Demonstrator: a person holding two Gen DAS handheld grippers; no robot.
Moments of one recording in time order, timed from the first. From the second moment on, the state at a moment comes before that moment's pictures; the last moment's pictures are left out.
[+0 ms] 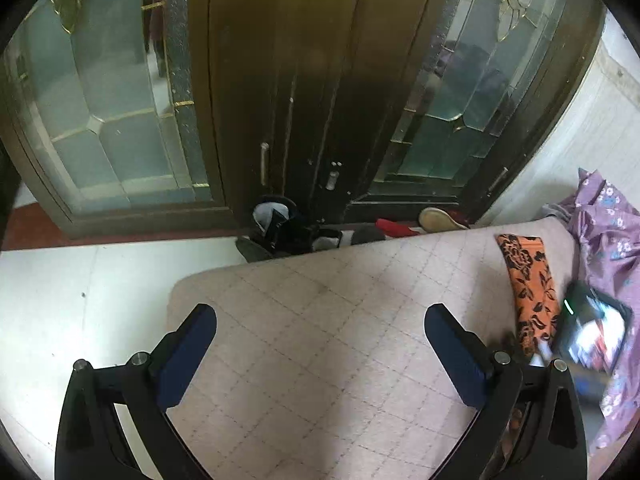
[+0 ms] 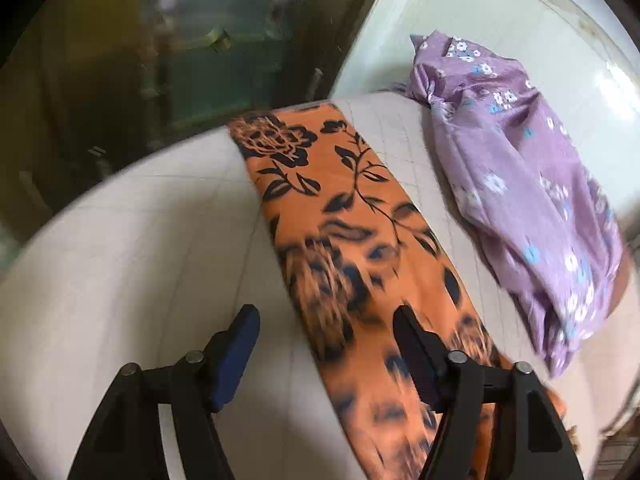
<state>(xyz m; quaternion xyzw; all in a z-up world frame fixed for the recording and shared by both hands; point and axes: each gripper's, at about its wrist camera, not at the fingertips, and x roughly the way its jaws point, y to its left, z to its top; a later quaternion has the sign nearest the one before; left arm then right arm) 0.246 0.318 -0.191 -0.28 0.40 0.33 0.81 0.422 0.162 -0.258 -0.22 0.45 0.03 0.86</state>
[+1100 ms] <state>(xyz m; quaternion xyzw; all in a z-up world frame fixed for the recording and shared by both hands) 0.271 0.093 -0.178 0.00 0.40 0.12 0.91 0.119 -0.351 -0.166 0.25 0.38 -0.17 0.87</state>
